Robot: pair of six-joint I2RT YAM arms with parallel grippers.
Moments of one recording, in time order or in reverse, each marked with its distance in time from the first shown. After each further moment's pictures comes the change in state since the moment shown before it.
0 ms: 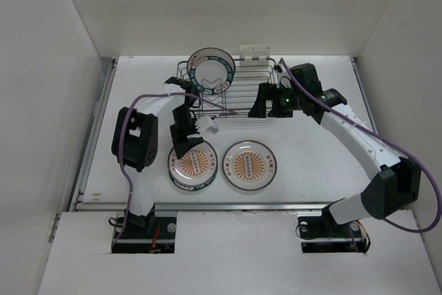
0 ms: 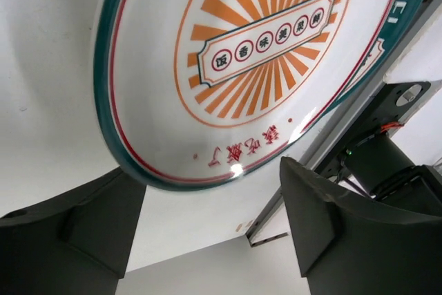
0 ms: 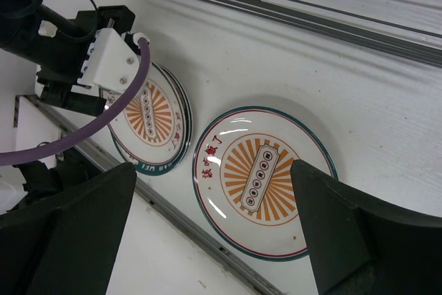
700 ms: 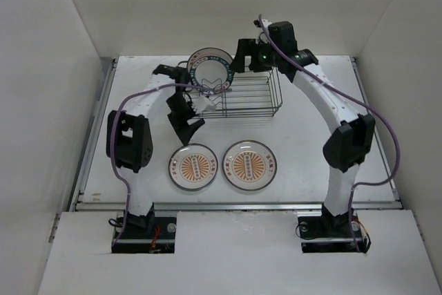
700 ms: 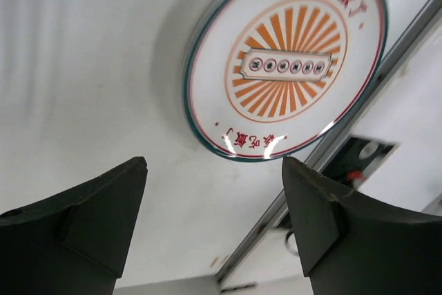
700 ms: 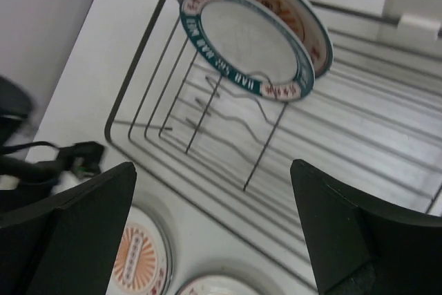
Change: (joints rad) left arm 0.048 -0.022 0.126 -0.005 0.105 -0.107; right arm 0.005 0.479 0.644 0.047 0.072 -0.082
